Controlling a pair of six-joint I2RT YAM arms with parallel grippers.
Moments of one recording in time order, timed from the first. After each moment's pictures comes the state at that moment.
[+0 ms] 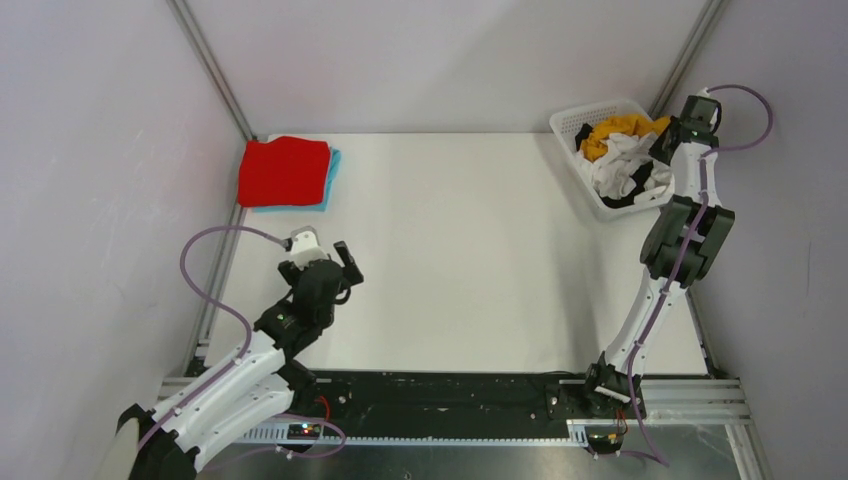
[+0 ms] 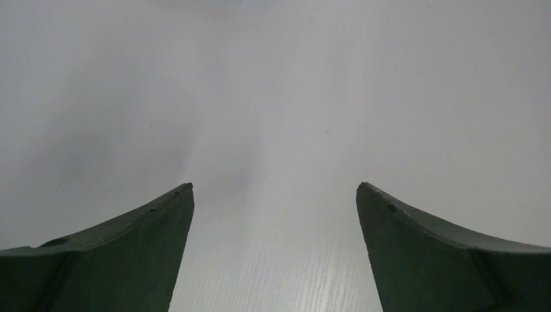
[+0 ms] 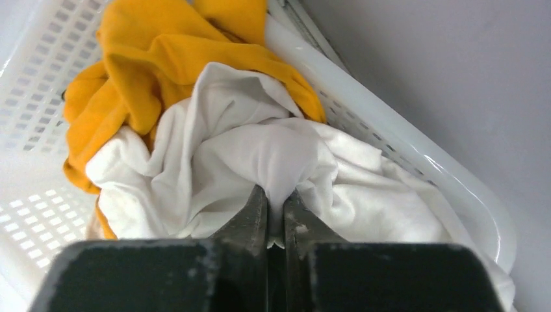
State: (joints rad) left arm -0.60 0.72 0.42 -0.24 -0.70 -0.60; right arm -0.38 2.24 2.06 -0.49 0.05 0.27
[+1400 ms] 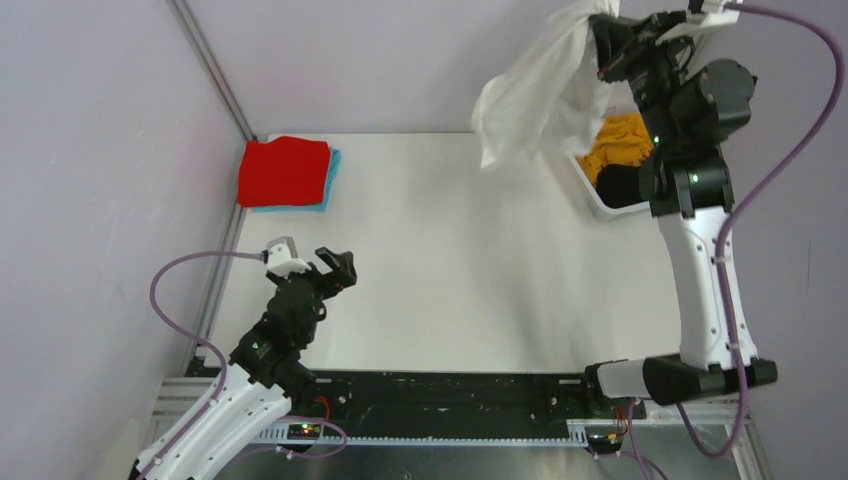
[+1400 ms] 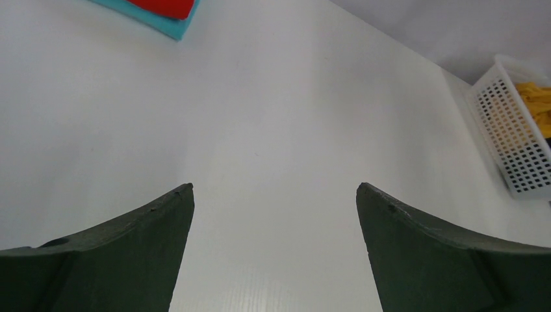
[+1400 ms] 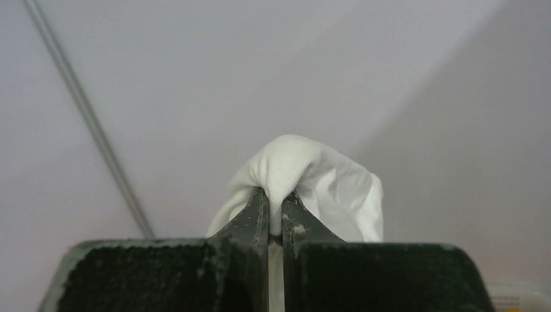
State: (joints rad) left arm -0.60 0.43 0.38 -0.23 -0.61 -0.62; right arm 0.14 1.38 1.90 -0.07 -0.14 0.22
